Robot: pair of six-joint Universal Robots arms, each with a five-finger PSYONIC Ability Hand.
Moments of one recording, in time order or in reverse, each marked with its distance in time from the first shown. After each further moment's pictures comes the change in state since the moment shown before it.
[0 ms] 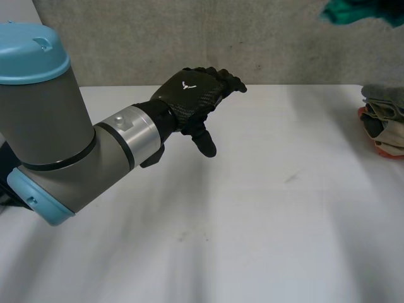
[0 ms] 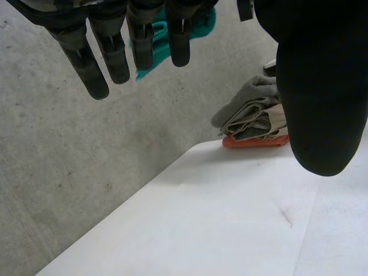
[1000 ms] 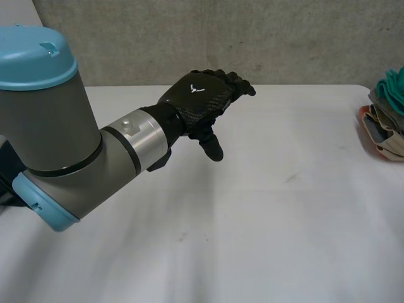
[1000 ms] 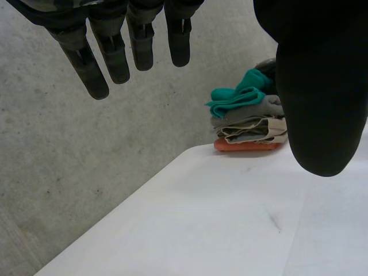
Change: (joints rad) left arm -0.029 -0.001 -0.001 0.004 -0.002 0.000; right arm -0.352 0.340 -0.134 0.434 -0.200 -0.214; left_hand 0.000 0.000 0.000 0.000 0.000; right_hand 0.000 -0.053 -0.040 -0.066 0.026
